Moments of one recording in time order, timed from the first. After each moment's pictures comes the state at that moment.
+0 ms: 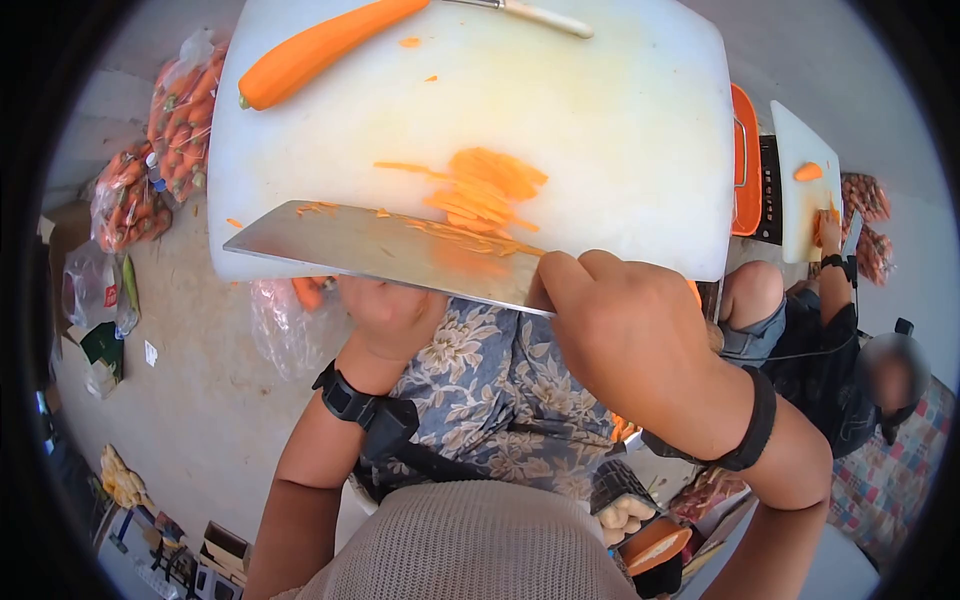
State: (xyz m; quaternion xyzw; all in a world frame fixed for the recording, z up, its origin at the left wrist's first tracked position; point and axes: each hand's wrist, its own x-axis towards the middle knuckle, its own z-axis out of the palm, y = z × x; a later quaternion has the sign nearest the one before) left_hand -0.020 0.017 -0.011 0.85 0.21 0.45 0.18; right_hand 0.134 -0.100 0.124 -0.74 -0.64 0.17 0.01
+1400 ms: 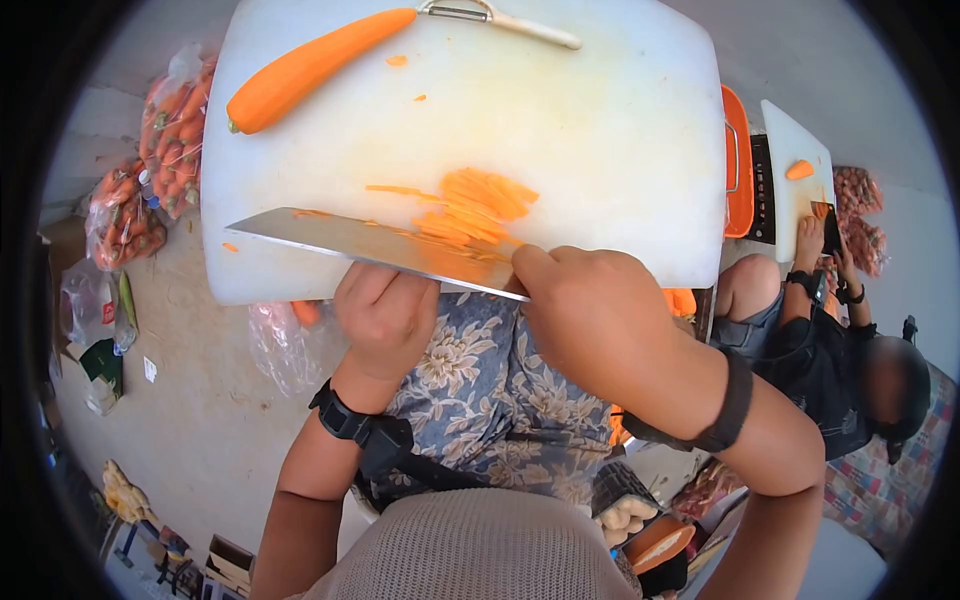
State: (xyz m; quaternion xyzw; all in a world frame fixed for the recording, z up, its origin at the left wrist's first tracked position) left_hand -0.021 0.020 -0.006 0.85 0.20 0.41 0.24; right_hand 0.137 -0.085 0.104 -0.76 -0.62 0.22 0.02
